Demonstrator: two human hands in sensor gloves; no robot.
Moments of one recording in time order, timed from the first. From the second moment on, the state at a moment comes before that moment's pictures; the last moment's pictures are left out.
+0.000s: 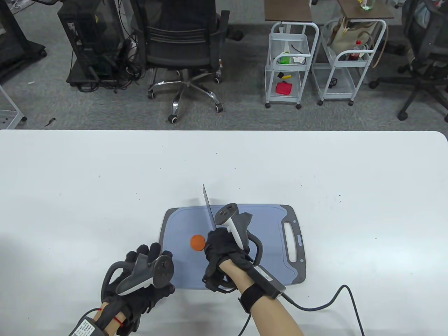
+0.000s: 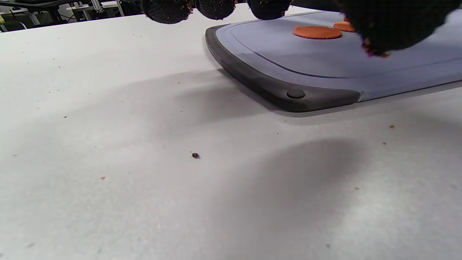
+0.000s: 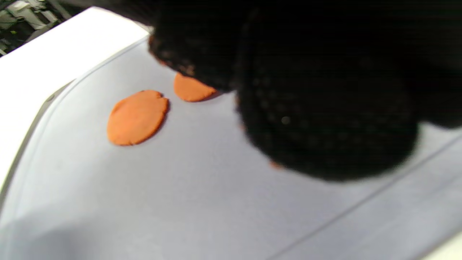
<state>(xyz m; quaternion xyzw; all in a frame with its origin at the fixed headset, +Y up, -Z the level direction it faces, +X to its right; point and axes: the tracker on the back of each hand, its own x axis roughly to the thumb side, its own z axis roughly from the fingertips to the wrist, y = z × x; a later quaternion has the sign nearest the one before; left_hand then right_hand) -0.217 -0.738 -0.243 -0.19 -0.12 -0.06 0.97 -0.007 -0.735 -0.325 -0.18 0.24 0.94 0.18</state>
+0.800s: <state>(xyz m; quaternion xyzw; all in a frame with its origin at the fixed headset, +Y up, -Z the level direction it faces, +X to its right) -0.217 -0.737 -0.241 -0.18 -0.13 -0.07 0.97 -0.008 -0.749 -0.326 -0.16 0.25 0.94 0.16</state>
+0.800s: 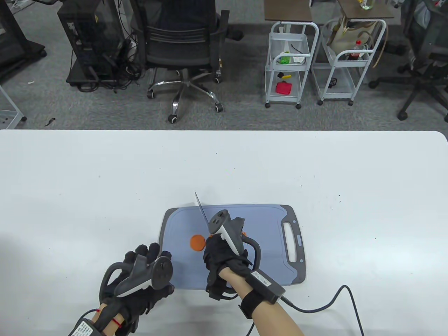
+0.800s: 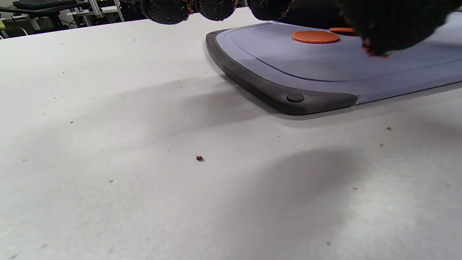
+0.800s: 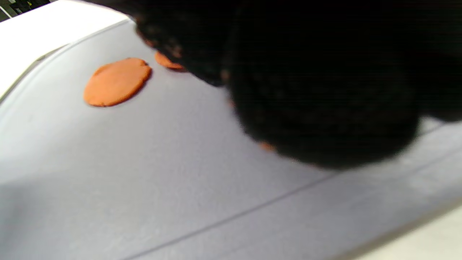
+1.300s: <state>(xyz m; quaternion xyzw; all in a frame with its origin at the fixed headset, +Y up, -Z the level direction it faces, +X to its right) -0.217 -0.740 -0.241 -0.19 -0.12 -0.07 0.97 -0.005 -0.746 -0.327 -0.17 0.23 0.94 0.17</state>
